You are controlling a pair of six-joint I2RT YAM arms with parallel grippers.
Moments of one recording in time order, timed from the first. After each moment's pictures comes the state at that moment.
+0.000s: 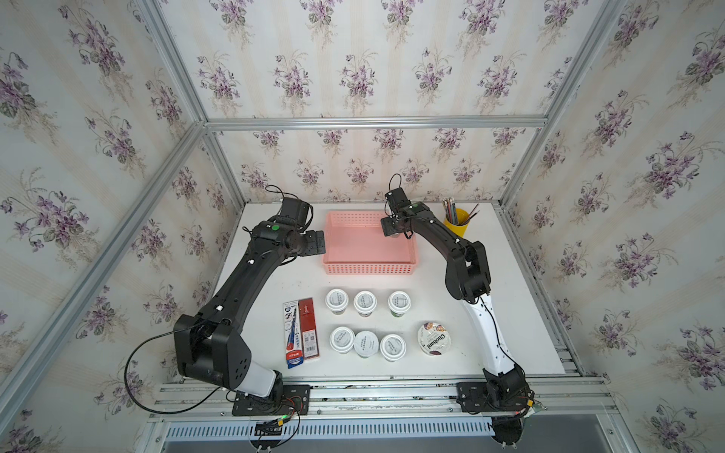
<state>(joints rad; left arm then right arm) -0.22 1.51 1.42 -0.93 -0.11 -0.34 0.48 2.50 2.28 -0.79 0.18 0.12</state>
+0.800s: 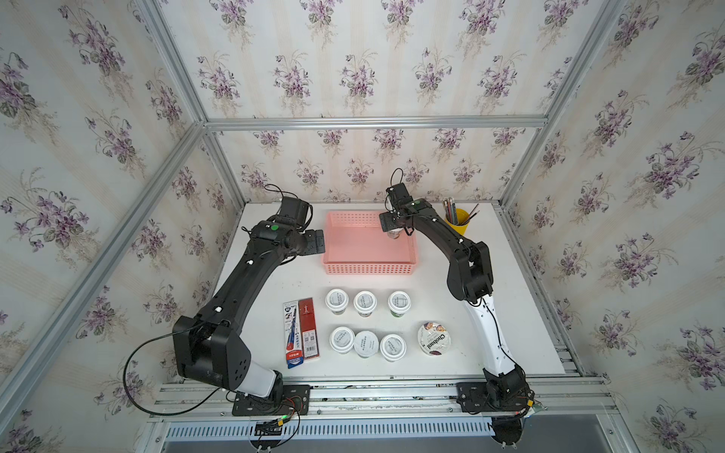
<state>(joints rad) -0.22 1.50 1.43 -0.93 -0.12 -0.34 0.48 2.47 2.30 -0.78 0.18 0.12</state>
